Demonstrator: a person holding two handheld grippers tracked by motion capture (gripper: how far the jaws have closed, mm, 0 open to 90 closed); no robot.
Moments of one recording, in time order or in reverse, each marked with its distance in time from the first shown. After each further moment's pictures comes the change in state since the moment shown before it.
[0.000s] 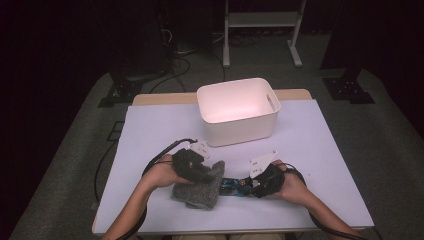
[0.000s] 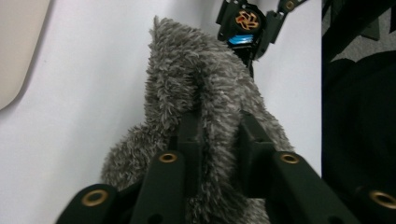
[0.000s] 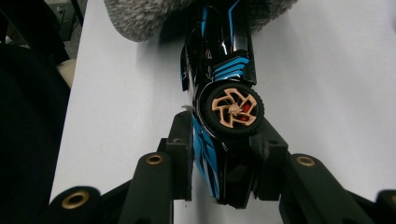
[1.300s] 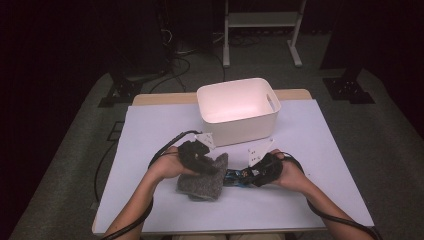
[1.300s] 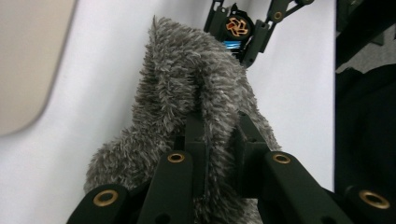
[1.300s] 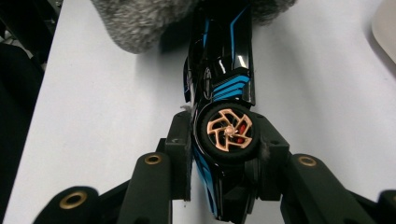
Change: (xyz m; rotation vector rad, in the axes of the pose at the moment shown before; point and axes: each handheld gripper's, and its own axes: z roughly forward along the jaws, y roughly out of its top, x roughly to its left) left arm 0.018 0.023 0.004 0.014 0.020 -0.028; right arm -0.032 0.006 -0.002 0.019 0.016 0.002
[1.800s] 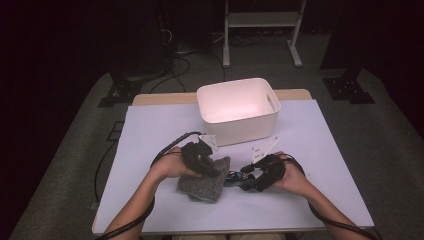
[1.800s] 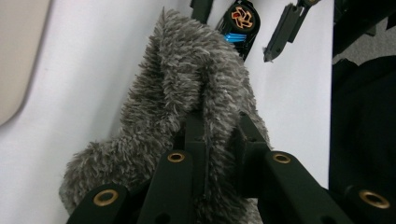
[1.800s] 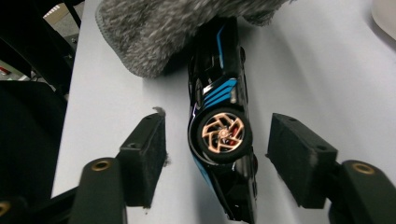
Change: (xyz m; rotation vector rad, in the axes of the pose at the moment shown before) left arm -0.005 -0.001 0.007 0.047 -0.054 0.001; right arm 0.007 -0.004 -0.005 -0.064 0.034 0.135
